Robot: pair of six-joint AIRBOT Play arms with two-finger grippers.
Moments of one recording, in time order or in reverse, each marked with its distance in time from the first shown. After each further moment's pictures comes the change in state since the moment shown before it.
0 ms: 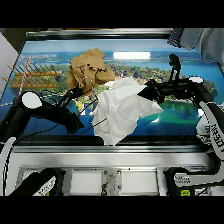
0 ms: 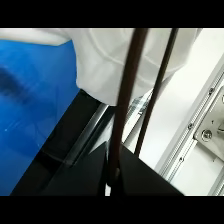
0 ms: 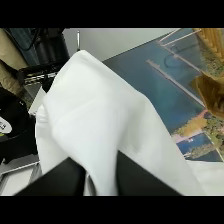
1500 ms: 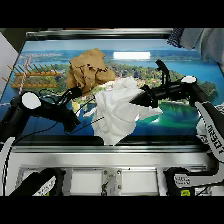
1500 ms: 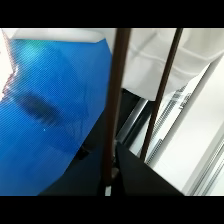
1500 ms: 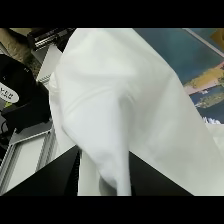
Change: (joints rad) left arm 0.003 0.000 -0.001 0.065 0.068 0.112; right arm 0.083 0.000 0.000 -0.131 -0.023 0.072
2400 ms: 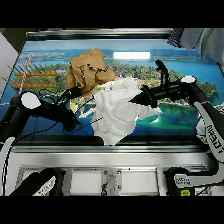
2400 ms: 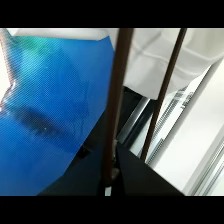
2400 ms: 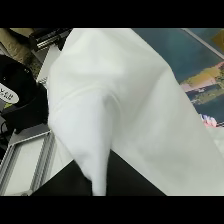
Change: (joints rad) left arm 0.000 0.000 0.000 -0.004 0.002 0.001; right arm 0.018 0.000 0.000 0.005 -0.003 -0.007
